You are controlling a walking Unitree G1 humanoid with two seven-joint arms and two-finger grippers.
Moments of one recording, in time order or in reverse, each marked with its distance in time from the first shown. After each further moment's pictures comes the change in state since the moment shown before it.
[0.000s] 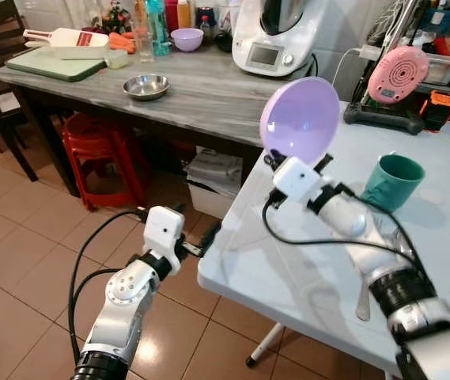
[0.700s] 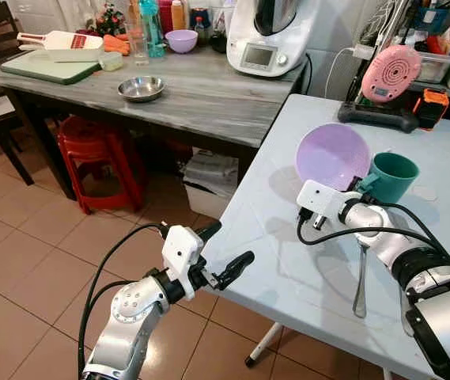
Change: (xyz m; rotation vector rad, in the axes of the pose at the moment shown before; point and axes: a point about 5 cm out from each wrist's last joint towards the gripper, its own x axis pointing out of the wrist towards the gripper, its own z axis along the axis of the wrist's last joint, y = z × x) left arm -0.014 -0.044 -0.001 -0.058 -0.034 -0.380; right arm -0.010 -0.032 -0.081 -0.279 0.511 0.231
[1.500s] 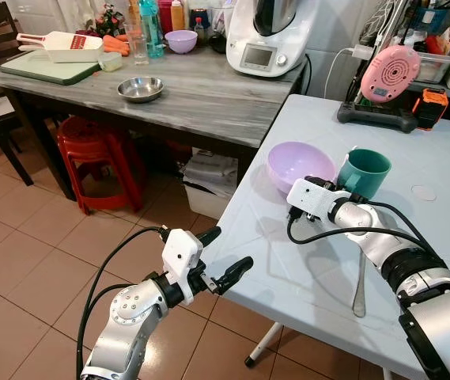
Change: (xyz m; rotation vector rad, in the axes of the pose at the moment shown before) left arm -0.003 -0.002 -0.005 -0.027 0.032 -0.008; right arm 0.005 0.005 0.012 0.019 -0.018 0.027
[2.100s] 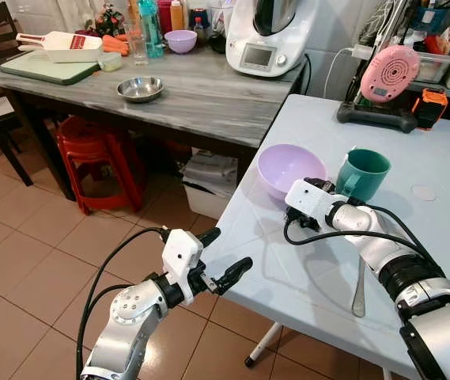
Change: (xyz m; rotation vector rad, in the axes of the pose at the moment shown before) left arm -0.001 0.001 -0.002 -0.008 0.015 0.006; right arm 0.001 0.003 0.004 0.068 0.003 0.035
